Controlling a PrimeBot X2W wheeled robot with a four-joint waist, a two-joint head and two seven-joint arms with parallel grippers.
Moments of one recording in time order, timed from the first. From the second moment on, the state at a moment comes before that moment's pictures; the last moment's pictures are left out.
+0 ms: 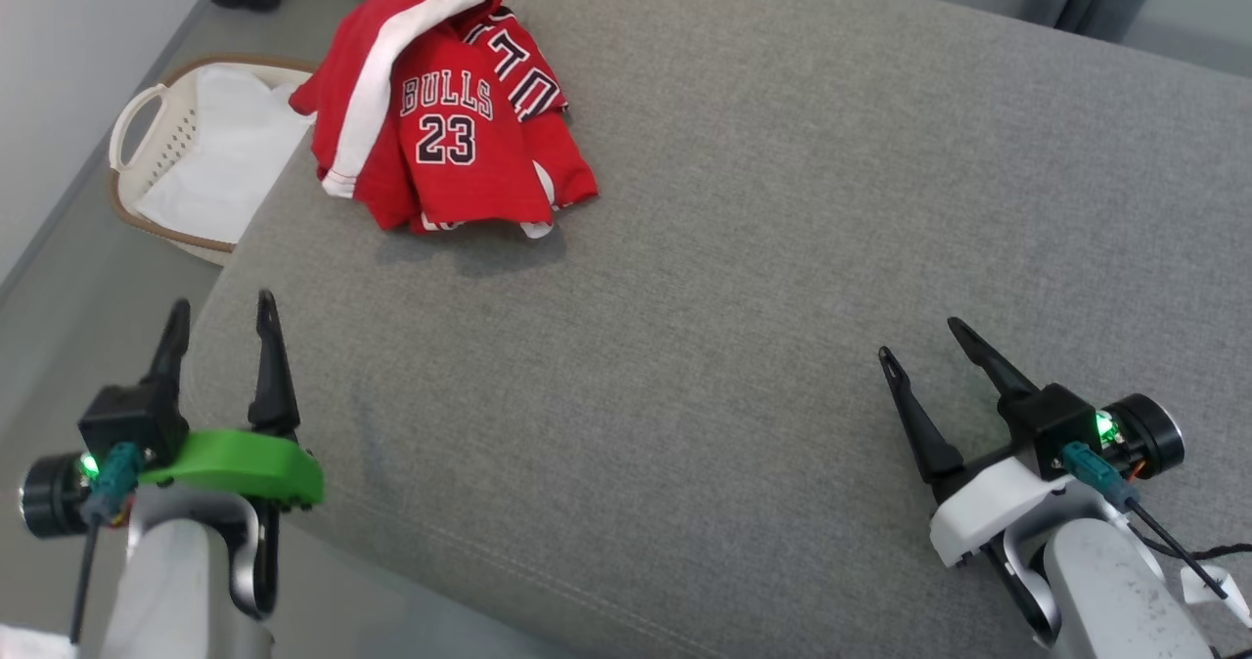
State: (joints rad) left arm -0.29 0.09 0.09 0.42 -0.13 -0.12 -0.26; right arm -0.23 -0.14 0.12 0.32 0.00 0.13 -0.26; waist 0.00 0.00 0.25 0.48
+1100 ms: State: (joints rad) left arm -0.70 0.29 0.02 0.40 -0.17 -0.13 -0.26; right arm -0.31 -0.09 0.10 0.27 -0.02 0.13 -0.26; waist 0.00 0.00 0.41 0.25
